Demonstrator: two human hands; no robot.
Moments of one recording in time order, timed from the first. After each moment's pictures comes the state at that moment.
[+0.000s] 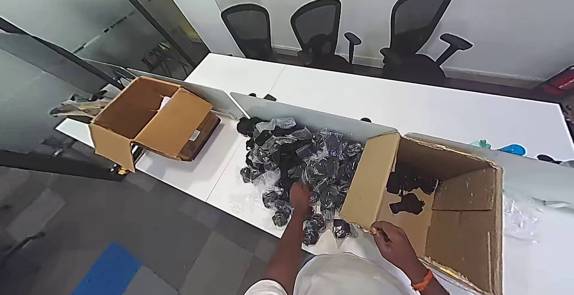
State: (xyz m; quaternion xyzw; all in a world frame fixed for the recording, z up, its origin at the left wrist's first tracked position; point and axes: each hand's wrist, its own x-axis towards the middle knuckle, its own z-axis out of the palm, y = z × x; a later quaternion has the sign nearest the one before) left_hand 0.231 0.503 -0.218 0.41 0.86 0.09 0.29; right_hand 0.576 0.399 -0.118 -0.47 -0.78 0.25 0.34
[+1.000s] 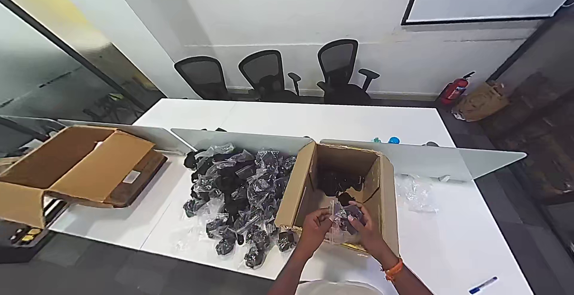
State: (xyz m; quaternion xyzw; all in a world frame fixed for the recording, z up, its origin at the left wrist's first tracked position) left_hand 0.538 0.391 -0.057 0.47 0.46 0.41 0.64; right_hand 0.752 0.377 -0.082 -0.49 -0.49 0.53 0.49
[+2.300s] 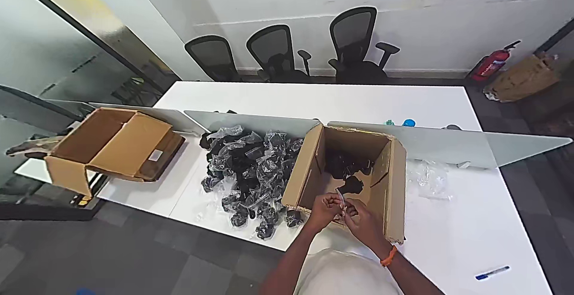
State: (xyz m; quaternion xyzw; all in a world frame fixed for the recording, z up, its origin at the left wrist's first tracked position) left_hand 0.554 0.397 -0.094 0.49 0.44 0.41 0.63; right_hand 0.738 0.357 -0.108 -0.53 -0.69 0.31 0.39
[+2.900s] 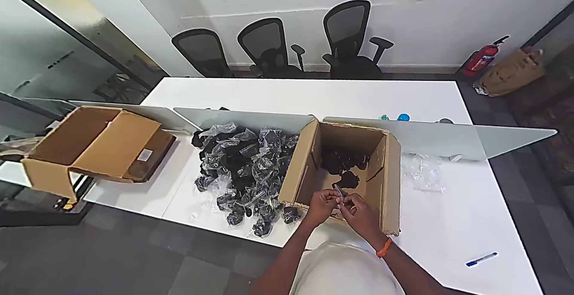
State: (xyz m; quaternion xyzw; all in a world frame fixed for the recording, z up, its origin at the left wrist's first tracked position) left_hand 0.554 0.398 -0.092 0.50 0.43 0.39 0.64; right_hand 0.736 0.360 -0.105 -0.60 -0.66 0.32 0.32
